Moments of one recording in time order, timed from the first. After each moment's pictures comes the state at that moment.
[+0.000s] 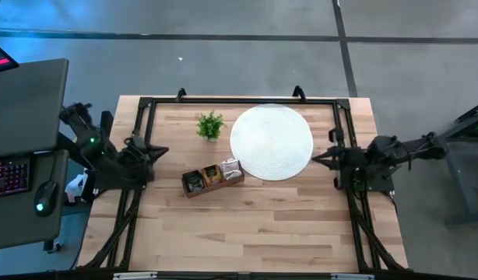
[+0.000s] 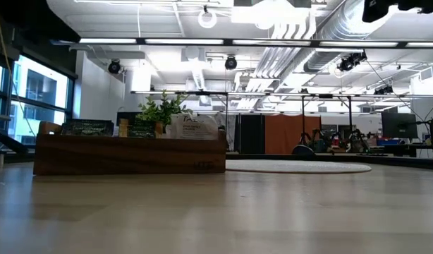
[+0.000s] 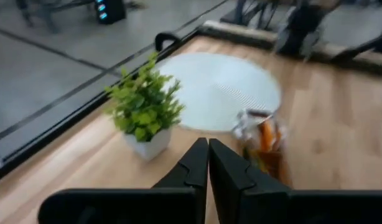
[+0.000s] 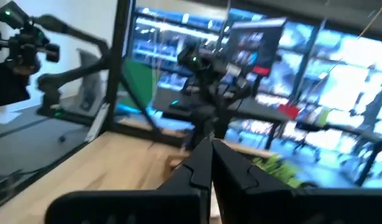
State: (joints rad) left arm -0.81 0.49 0.67 -1.06 -1.11 -0.89; right arm 0.25 0.29 0.36 0.05 0.17 -0.23
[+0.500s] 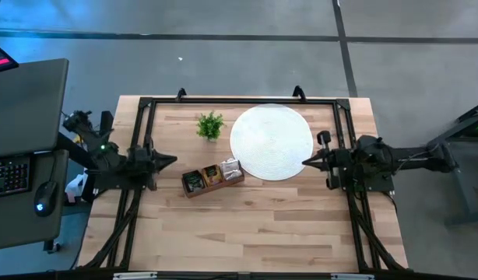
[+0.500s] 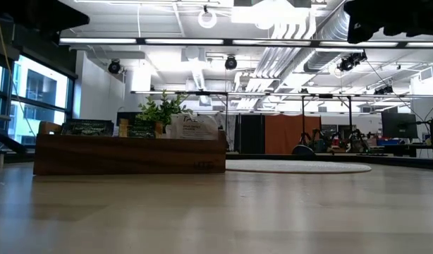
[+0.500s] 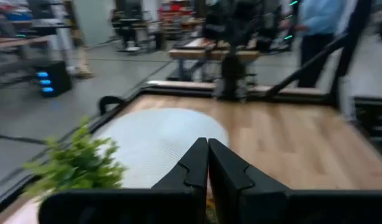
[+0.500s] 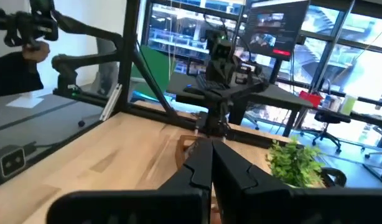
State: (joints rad) left arm -0.74 0.26 0.35 -0.21 -0.96 -0.10; right arm 0.02 0.35 0.26 0.17 -0.13 -0.20
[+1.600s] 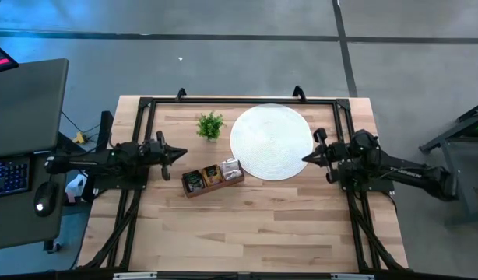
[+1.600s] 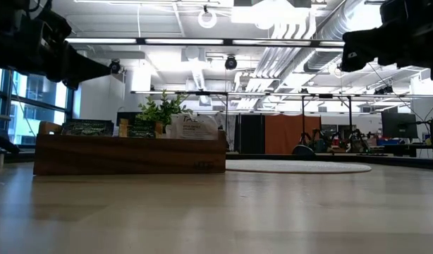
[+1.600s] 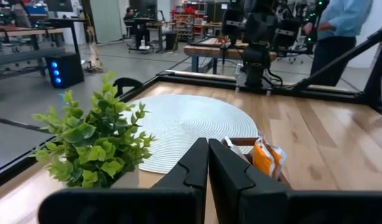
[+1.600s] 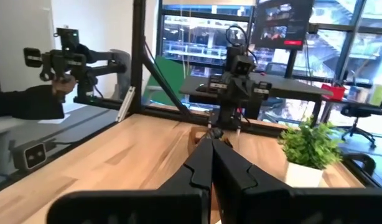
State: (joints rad) left arm -0.03 0.05 0.06 -0.04 -0.30 -0.04; right arm -0.43 0.34 0.08 0.36 -0.65 -0.06
